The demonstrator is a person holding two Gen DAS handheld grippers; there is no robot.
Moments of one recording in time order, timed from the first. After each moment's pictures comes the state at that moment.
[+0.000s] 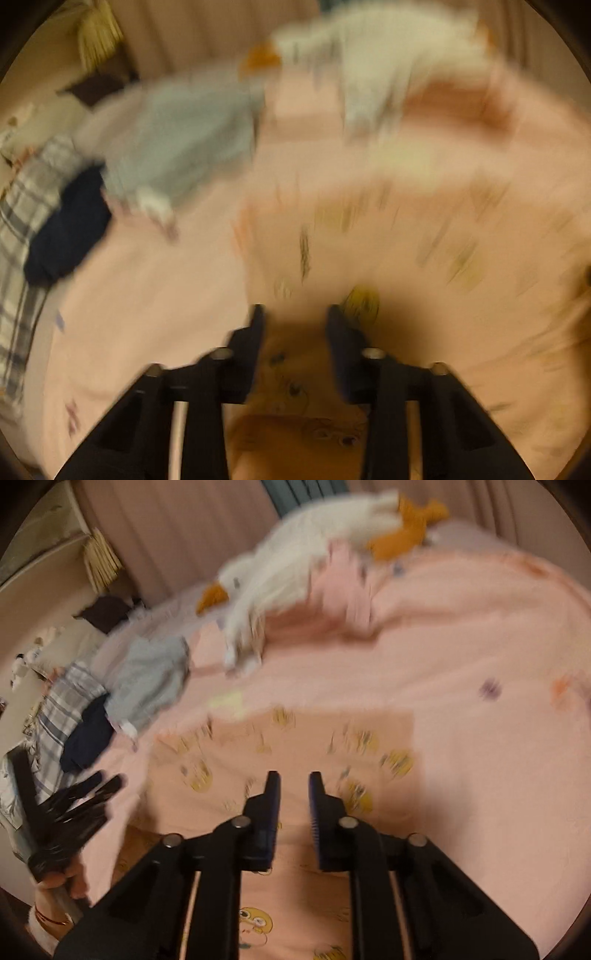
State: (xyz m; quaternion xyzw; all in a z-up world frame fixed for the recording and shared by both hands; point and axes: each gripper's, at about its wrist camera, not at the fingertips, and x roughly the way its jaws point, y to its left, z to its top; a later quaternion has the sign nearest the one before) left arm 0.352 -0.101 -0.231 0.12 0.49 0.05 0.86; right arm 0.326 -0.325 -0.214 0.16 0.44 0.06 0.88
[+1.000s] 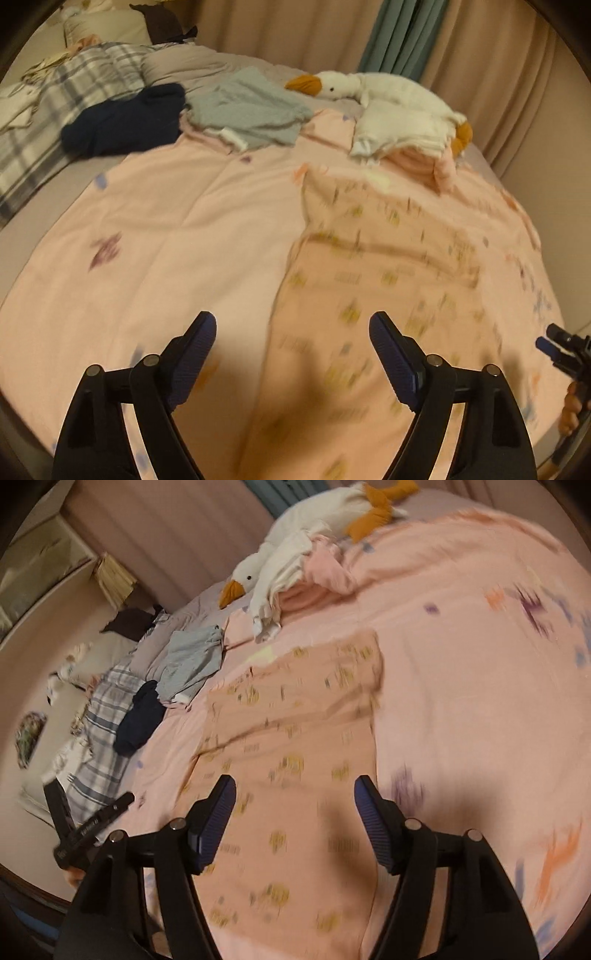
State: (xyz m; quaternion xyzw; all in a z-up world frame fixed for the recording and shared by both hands) left arm 0.131 0.026 -0.154 -0.11 0.43 -0.04 0.89; right arm 0.112 -0.342 -0.164 0.26 0.43 0.09 0.86
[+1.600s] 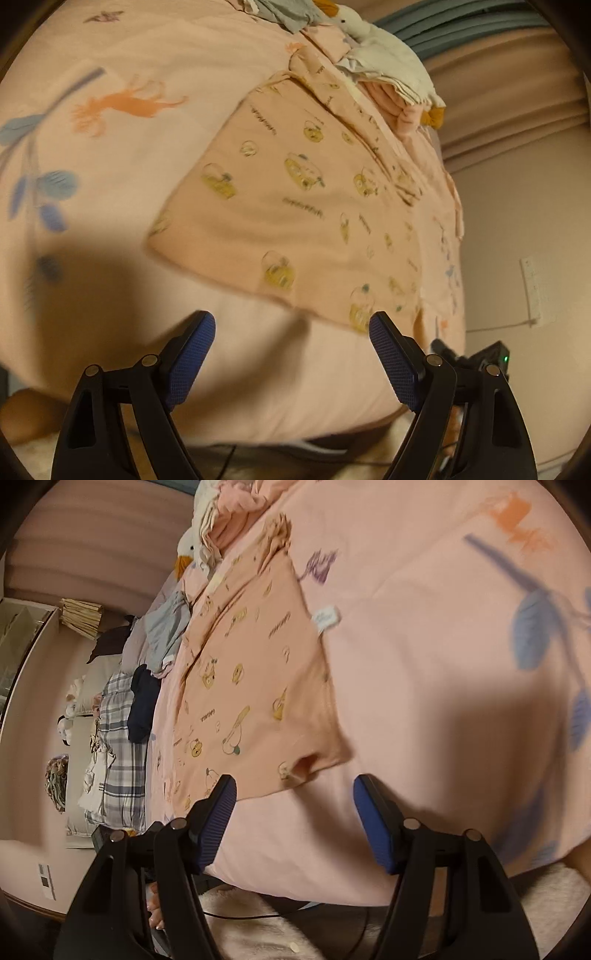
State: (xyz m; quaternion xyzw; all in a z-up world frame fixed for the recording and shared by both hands) left arm 0.060 0.013 -0.237 -0.34 0.52 -0.16 0.77; right arm -0.002 -0.320 -0.250 0.41 0.49 0.08 0.77
